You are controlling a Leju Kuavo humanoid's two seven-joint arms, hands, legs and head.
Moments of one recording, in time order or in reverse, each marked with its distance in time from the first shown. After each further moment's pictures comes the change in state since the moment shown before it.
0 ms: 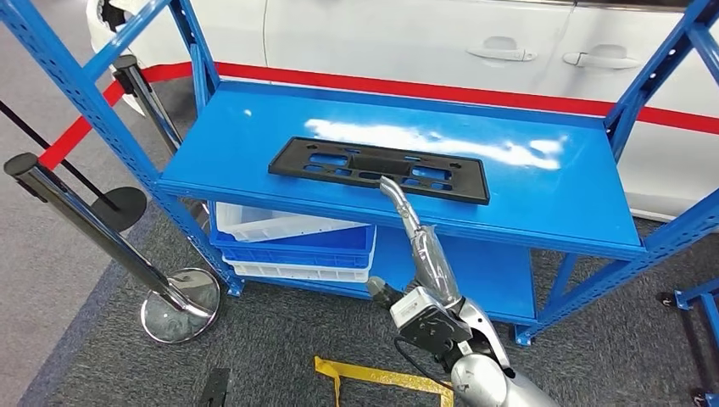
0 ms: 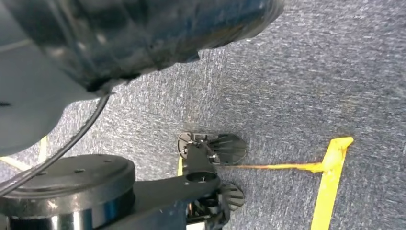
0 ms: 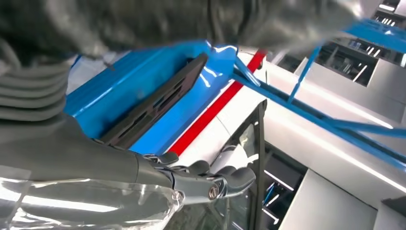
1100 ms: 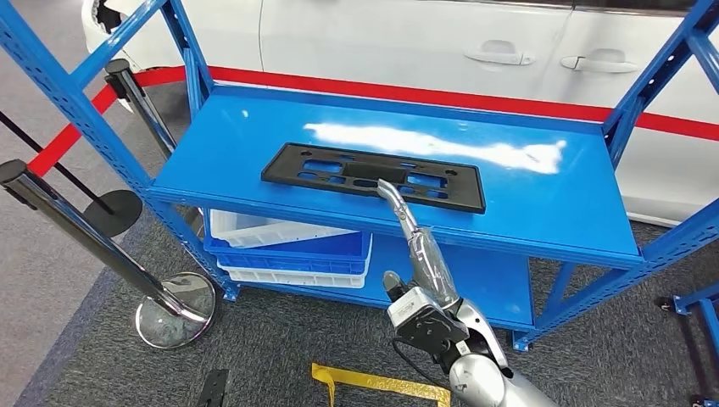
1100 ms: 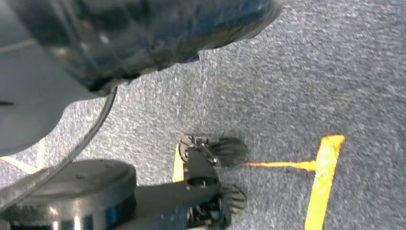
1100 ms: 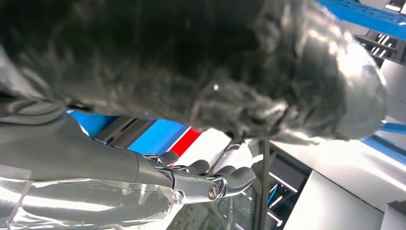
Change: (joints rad) left arm -0.002 0.003 -0.004 0.000 -0.003 0.000 0.002; right arm 0.002 0.000 0.003 0.011 -0.001 0.000 0.002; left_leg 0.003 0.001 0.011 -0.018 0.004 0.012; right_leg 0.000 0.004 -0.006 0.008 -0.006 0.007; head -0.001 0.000
